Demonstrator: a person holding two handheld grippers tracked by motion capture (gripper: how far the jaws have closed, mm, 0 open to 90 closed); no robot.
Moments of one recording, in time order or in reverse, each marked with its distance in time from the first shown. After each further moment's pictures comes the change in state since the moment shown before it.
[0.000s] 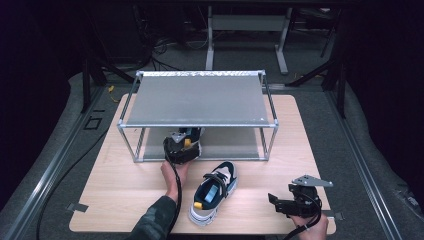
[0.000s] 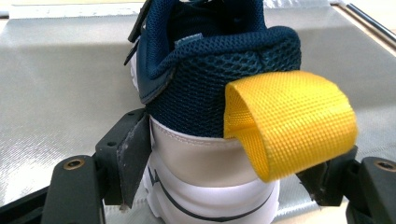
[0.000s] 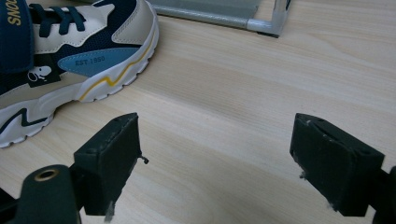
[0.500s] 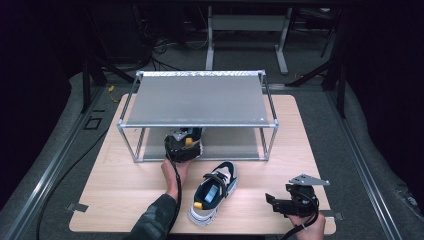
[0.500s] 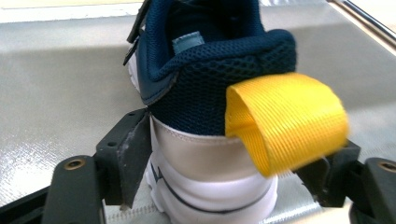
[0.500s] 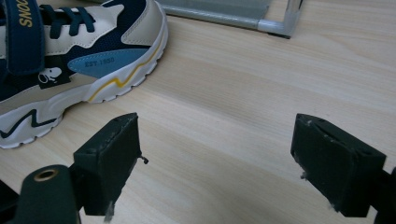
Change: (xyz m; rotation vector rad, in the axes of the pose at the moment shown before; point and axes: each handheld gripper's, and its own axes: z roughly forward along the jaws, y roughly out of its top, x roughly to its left) left arm 0.004 0.005 -0.003 0.012 -0.046 0.042; right arm 0.005 0.003 0.003 0.009 0.021 -0.003
